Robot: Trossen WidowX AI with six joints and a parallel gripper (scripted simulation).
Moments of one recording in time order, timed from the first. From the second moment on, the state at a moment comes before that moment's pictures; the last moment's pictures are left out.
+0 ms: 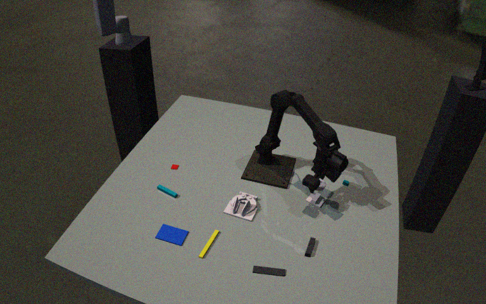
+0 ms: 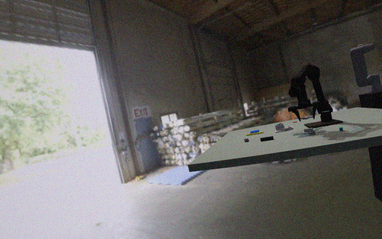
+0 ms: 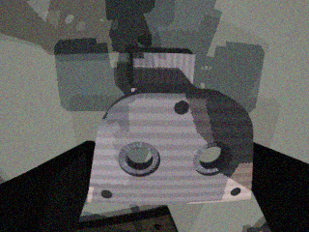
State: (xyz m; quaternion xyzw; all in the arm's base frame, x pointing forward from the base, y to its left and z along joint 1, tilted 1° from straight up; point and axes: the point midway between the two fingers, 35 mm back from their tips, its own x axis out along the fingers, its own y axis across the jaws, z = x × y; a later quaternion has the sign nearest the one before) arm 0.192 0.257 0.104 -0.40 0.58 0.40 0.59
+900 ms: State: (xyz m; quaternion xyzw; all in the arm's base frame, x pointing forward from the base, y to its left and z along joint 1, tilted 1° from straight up) arm 0.235 0.205 0.112 -0.32 0.63 0.32 0.64
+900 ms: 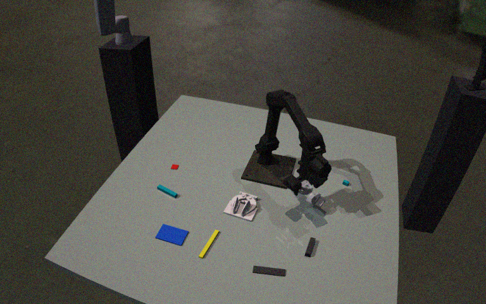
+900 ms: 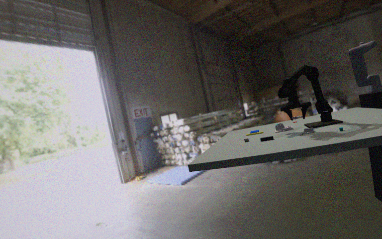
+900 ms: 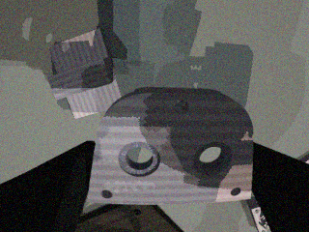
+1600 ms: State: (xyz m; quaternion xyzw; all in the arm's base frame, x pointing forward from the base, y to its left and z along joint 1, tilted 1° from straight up) arm 0.266 0.142 0.113 -0.22 0.66 0.22 0.68
